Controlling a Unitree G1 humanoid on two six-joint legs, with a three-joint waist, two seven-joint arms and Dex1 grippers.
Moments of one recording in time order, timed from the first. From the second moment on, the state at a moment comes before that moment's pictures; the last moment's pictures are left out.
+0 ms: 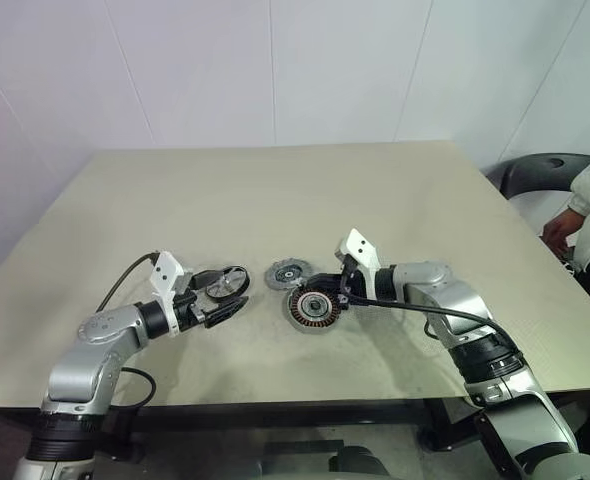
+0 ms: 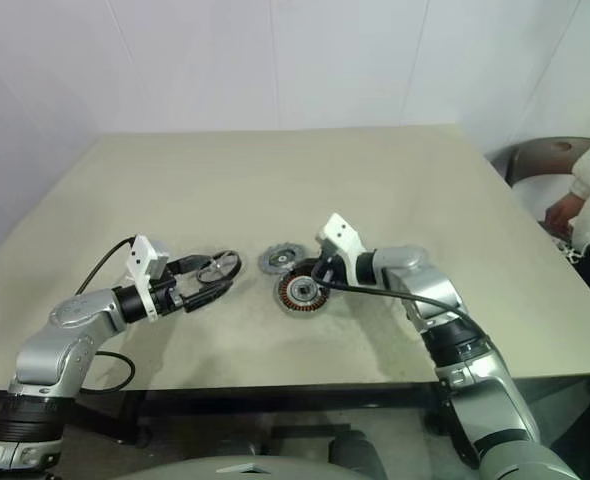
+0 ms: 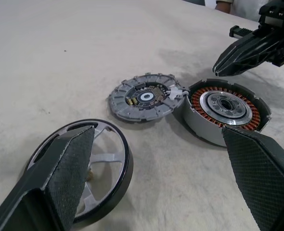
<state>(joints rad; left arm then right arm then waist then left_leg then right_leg) -0.11 0.54 0.09 -0.14 -0.44 0.45 -0.86 -0.54 -0.45 0.26 0.11 0.25 0.59 0.97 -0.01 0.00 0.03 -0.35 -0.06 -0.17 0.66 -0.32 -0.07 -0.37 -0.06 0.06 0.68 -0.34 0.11</state>
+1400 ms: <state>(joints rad) -0.11 0.55 0.10 -0.14 -0.45 0.45 -0.83 -0.51 -0.50 0.22 0.10 0.26 0.63 1.01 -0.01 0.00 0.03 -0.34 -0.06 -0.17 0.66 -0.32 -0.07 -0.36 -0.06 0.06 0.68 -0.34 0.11</state>
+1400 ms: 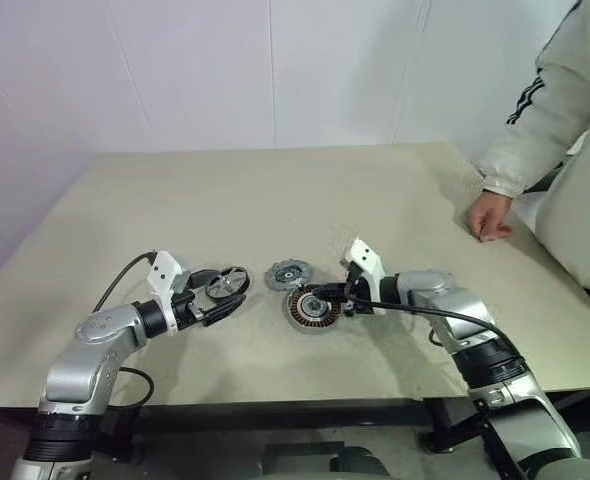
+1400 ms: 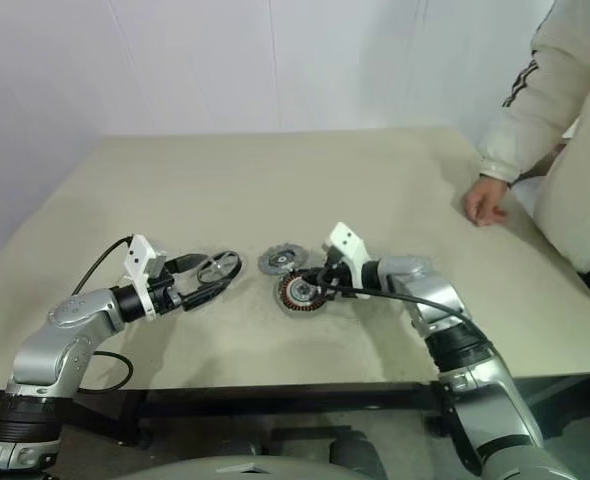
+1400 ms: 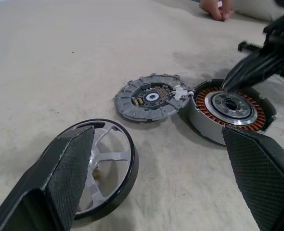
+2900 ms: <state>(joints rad) 0.03 0.62 0.14 -0.14 -0.31 0.30 -0.73 -0.28 -0.86 0.10 -0.15 0.41 0.70 1.15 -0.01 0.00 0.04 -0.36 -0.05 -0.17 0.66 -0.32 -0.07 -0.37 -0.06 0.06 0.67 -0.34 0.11</state>
